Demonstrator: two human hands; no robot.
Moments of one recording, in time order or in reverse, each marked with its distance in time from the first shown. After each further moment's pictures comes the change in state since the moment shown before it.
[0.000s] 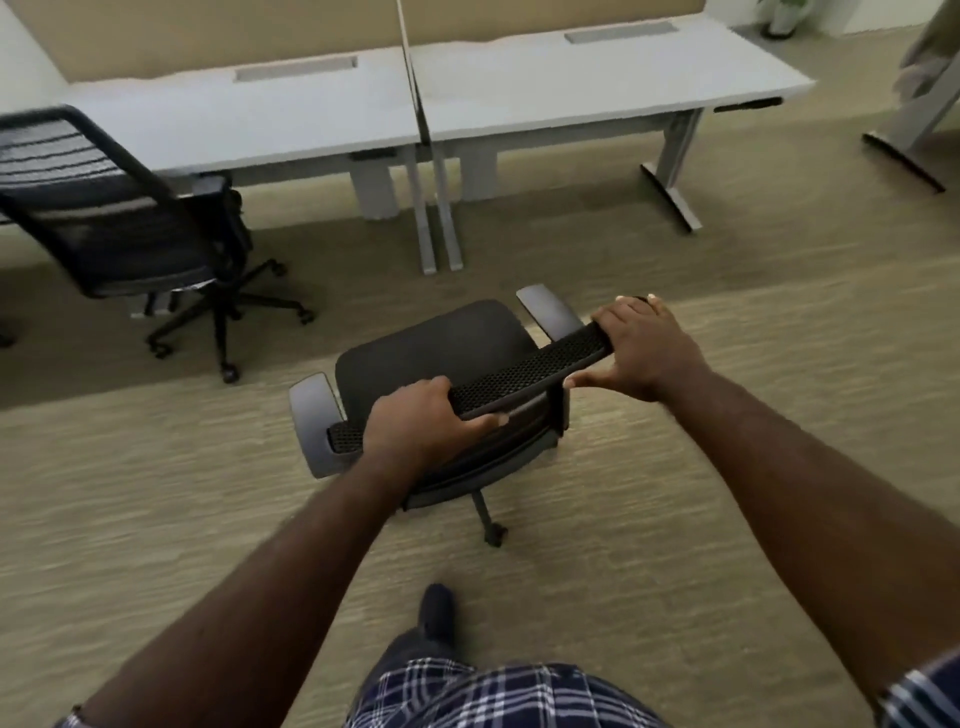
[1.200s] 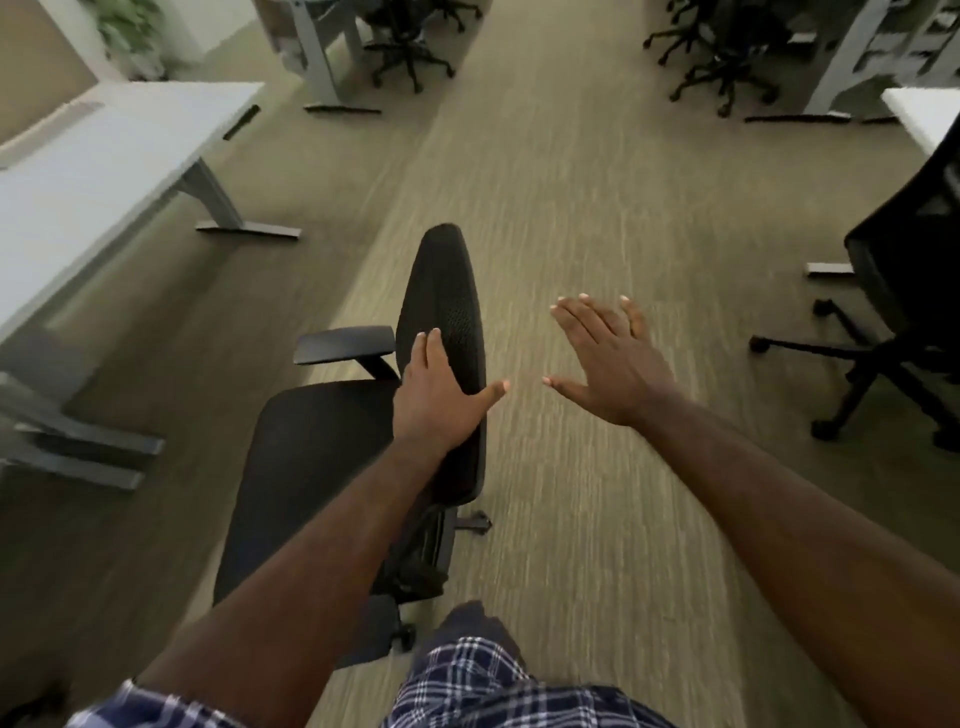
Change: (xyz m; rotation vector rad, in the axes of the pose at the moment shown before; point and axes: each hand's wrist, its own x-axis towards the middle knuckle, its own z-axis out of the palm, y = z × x) left_hand 0.068 -0.050 -0.020 -0.262 -0.341 0.978; right_hand -0.119 -0.275 0.006 -0.029 0.221 1.097
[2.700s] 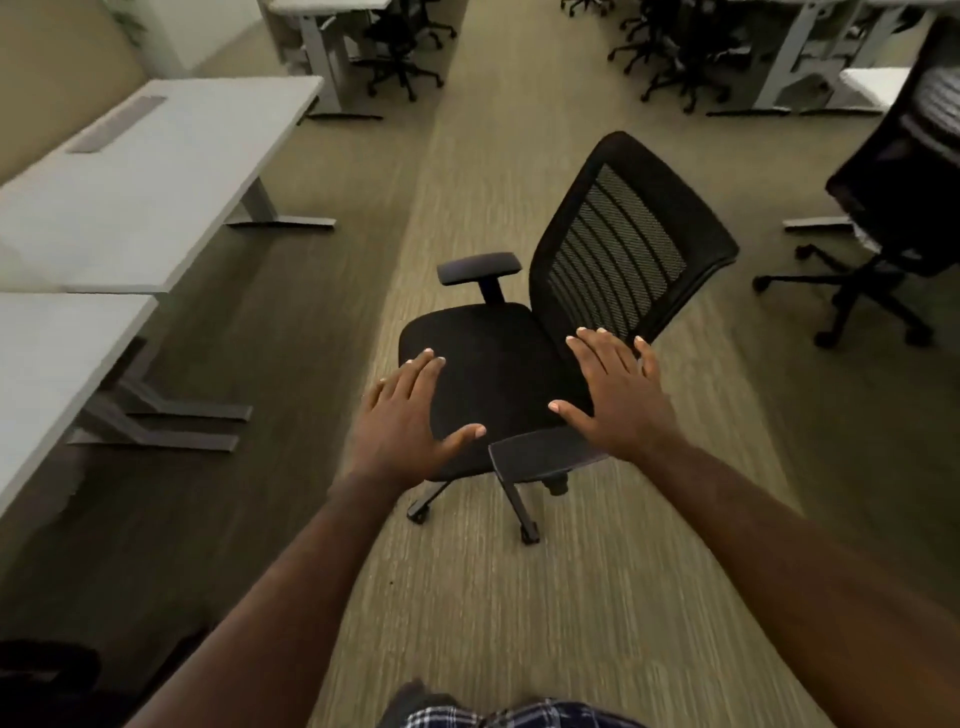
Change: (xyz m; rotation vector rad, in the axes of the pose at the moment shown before) left_hand -0.258 -0.440 -0.252 0.225 0.036 0.477; right_hand -0.139 -0.530 0.024 -0.037 0.052 0.270
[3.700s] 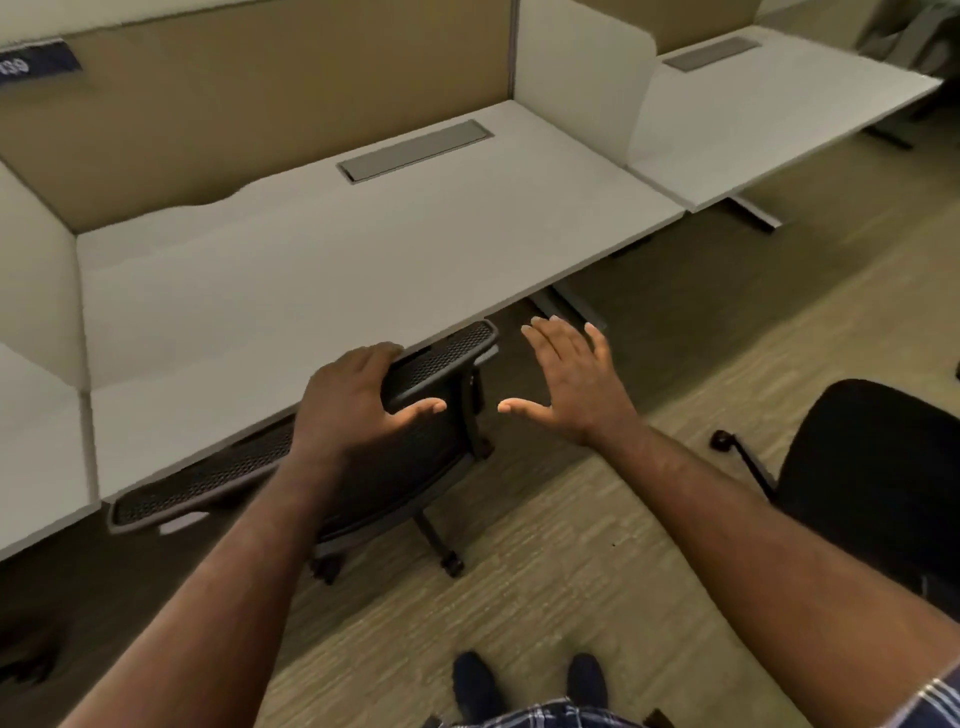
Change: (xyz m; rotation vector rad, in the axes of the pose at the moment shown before) left_hand -0.526 -0.307 -0.232 0.264 0.285 -0.886; right_hand -0.068 -0.640 0.026 0.240 -0.147 -1.025
